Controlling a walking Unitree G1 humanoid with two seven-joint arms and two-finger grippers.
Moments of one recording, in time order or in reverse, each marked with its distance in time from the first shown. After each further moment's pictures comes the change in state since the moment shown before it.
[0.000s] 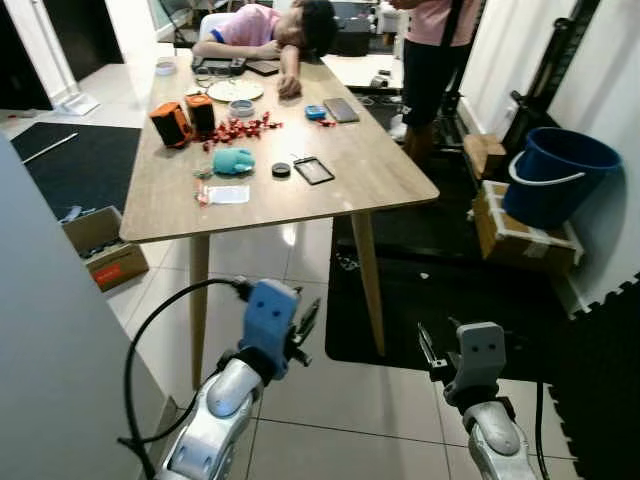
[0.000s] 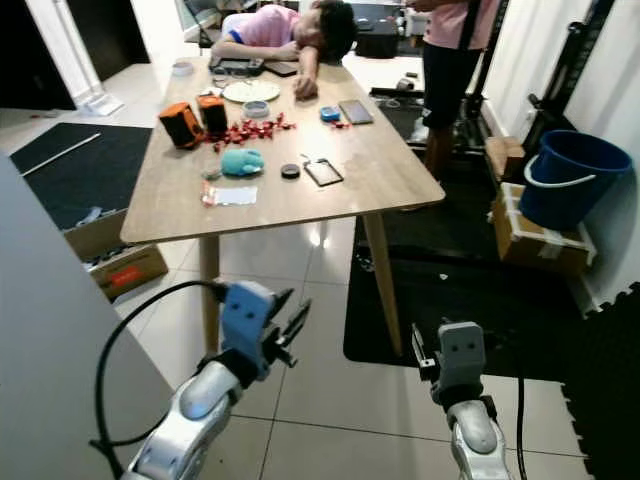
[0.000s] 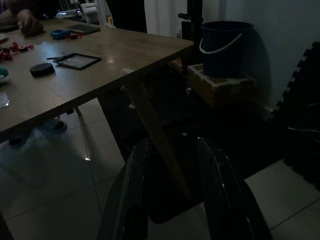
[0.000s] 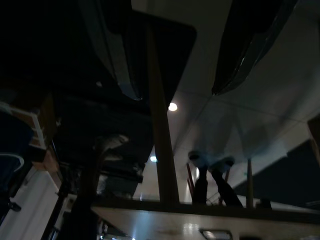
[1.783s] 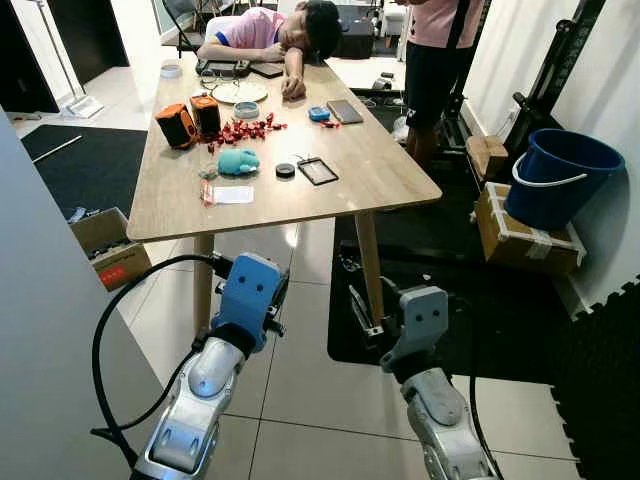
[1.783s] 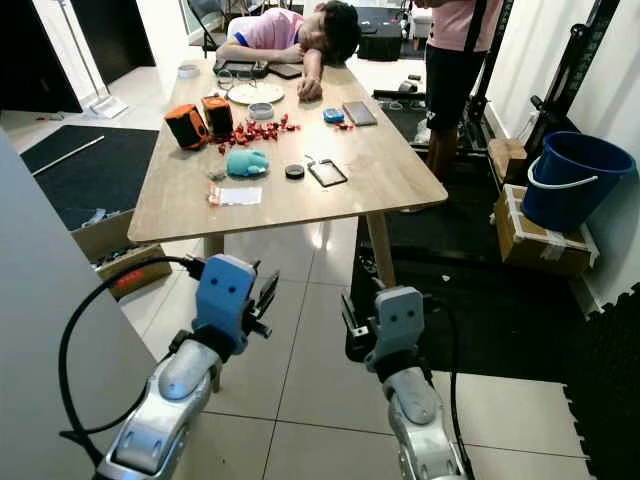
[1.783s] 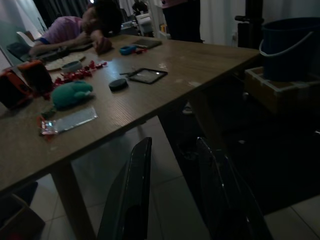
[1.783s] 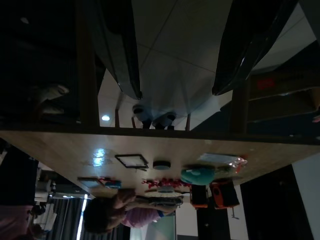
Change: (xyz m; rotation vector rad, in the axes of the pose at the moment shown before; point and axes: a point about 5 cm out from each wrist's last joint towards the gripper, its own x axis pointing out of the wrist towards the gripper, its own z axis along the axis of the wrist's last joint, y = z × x) left arm -0.006 0.033 0.027 0.132 -0.006 0.211; right arm 0.018 0.080 0.067 0.114 -0.179 0.201
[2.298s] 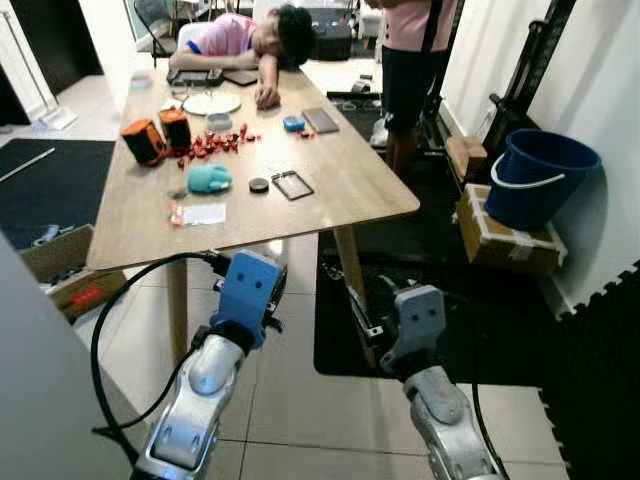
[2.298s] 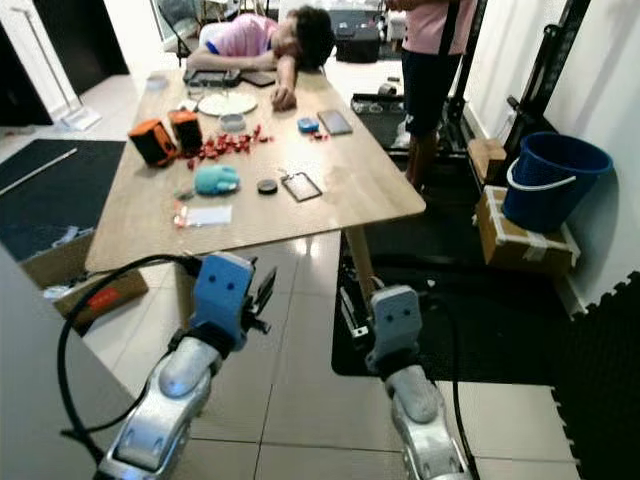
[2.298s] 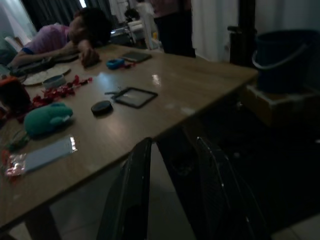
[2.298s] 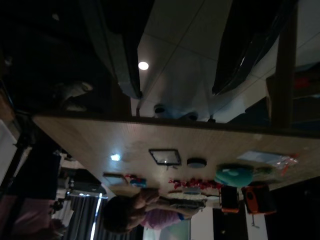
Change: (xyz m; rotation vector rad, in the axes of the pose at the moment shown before) left arm 0.002 -0.004 0.003 -0.014 -0.013 0.003; right arm 0.000 -0.002 -0.001 -0.047 0.013 0.013
